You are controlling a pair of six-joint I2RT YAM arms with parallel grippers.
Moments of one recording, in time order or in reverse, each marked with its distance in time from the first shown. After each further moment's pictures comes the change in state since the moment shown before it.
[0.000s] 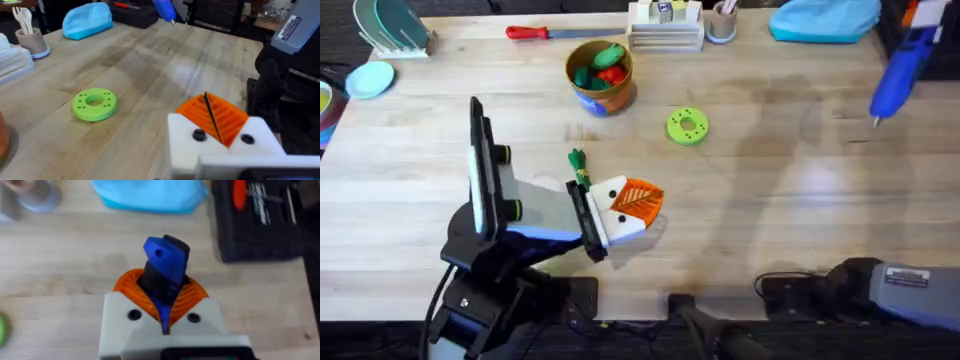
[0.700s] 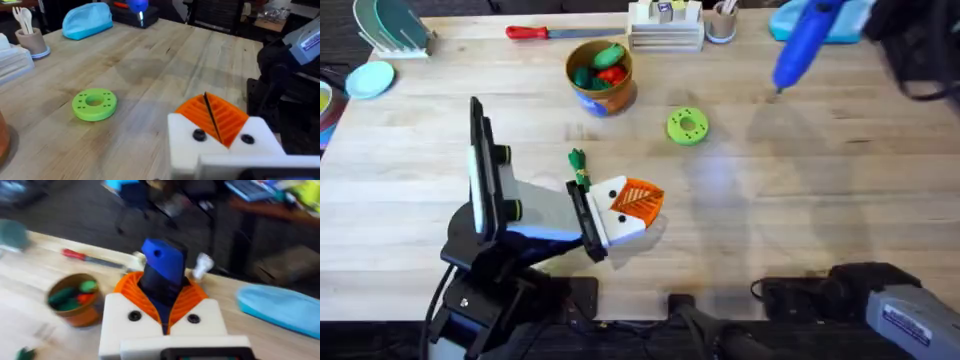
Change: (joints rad) left arm 0.000 0.000 0.000 0.000 0.000 0.000; right arm 0.436 -0.504 -0.445 0.572 -0.168 0.302
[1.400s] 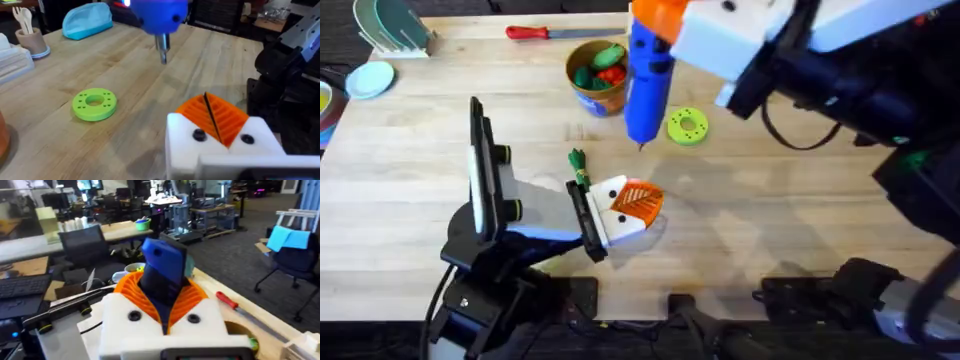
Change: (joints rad) left arm 0.000 0.000 0.000 0.000 0.000 0.000; right arm 0.669 -0.008 -0.132 0.486 -0.062 0.154
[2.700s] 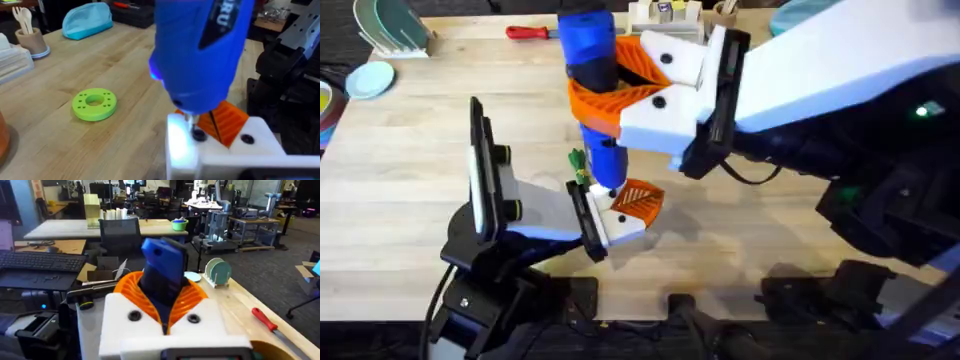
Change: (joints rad) left arm 0.000 0.000 0.000 0.000 0.000 0.000; right arm 0.187 0.079 -0.089 0.184 -0.040 -0.105
